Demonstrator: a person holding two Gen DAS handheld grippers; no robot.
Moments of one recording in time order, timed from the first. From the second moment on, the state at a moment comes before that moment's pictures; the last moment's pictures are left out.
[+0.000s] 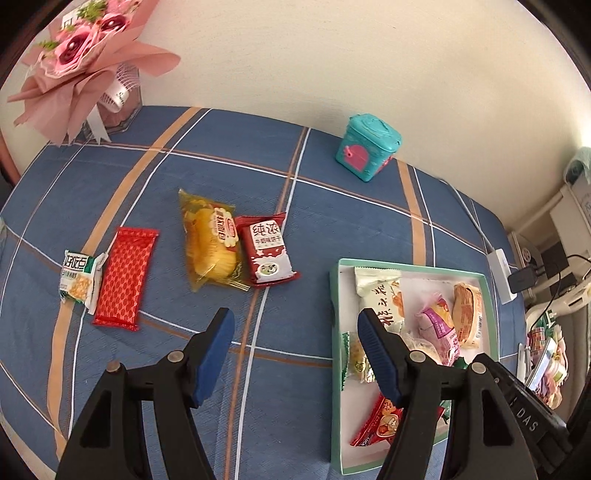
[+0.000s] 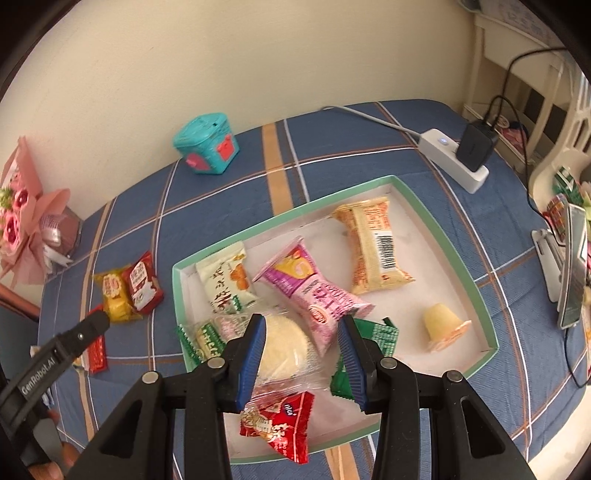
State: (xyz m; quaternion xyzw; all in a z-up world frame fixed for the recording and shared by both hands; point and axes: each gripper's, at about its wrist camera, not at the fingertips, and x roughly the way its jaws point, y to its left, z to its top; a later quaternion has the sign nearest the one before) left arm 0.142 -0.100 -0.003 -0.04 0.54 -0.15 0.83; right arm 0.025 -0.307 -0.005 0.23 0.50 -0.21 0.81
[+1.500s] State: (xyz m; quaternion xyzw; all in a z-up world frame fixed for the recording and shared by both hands) left arm 0.159 -0.047 -0.009 0.00 0.50 -0.10 0.86; right arm 0.053 -0.267 -0.024 0.20 0.49 -0.17 0.83
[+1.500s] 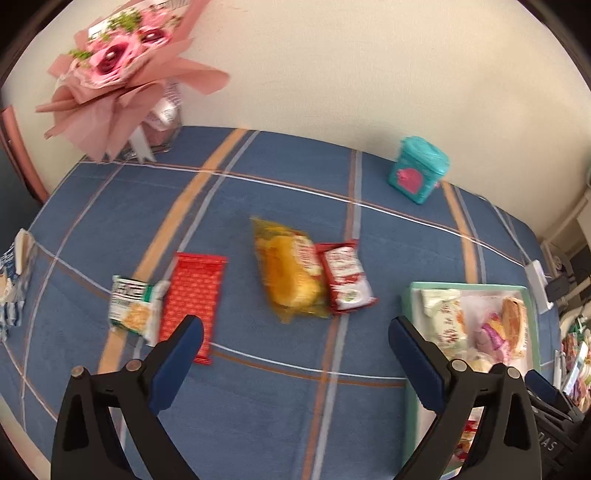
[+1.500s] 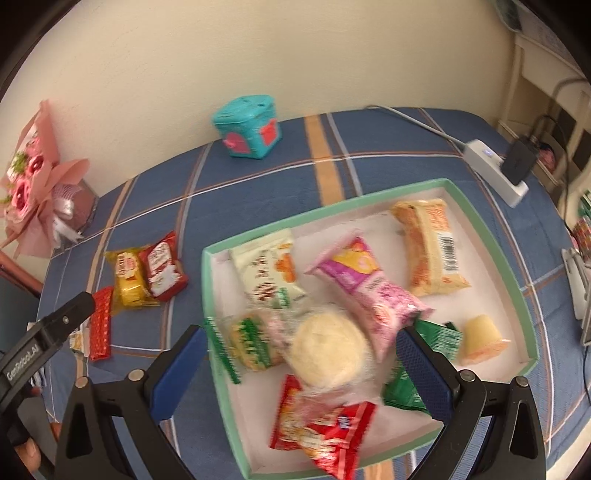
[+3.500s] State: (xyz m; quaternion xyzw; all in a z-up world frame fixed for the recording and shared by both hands) left arm 0.219 0.102 -0.094 -0.12 0.58 0.00 0.81; right arm 0.219 -0.080 -0.079 0.03 0.57 -0.04 0.82
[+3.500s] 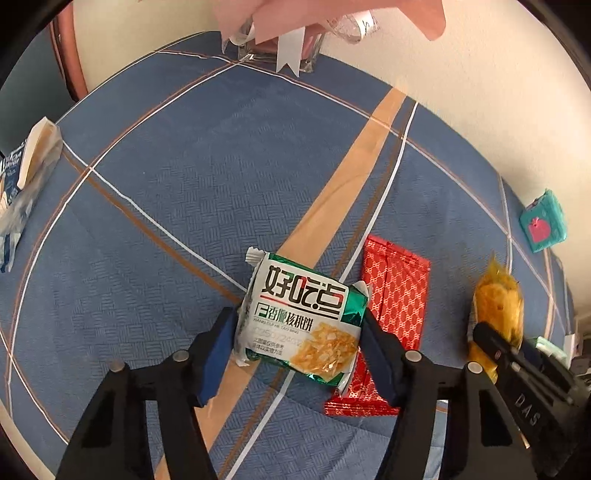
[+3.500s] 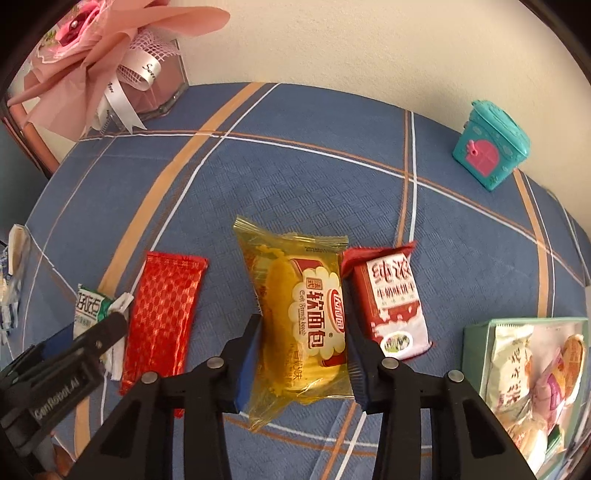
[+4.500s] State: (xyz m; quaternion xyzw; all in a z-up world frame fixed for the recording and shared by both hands) left arm 0.163 0.018 0.004 -0.05 0.50 -0.08 0.86; right arm 0.115 -0.133 -0.020 0.15 0.50 -0.06 0.85
